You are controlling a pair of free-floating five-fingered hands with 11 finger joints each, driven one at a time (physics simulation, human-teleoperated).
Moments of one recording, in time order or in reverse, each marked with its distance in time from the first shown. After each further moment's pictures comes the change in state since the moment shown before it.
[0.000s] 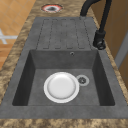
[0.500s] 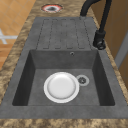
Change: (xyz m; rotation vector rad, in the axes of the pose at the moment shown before) left hand -0.021 -0.048 0.013 0.001 0.000 -0.005; right hand 0.000 0.000 0.000 0.000 0.000 0.000
